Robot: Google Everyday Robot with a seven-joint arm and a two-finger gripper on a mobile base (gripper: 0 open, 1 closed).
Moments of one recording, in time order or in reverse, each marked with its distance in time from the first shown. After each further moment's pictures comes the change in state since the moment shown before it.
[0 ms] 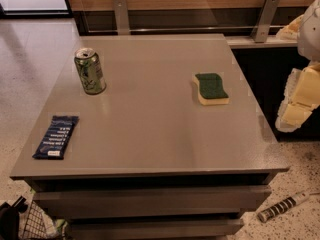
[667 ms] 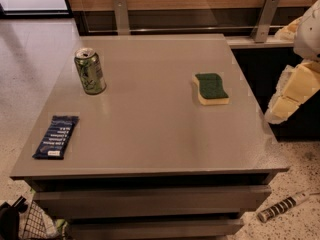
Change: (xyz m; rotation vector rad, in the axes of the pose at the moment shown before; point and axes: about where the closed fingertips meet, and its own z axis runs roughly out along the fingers) arm 0.001 -0.019 0.016 0.018 -0.091 0.076
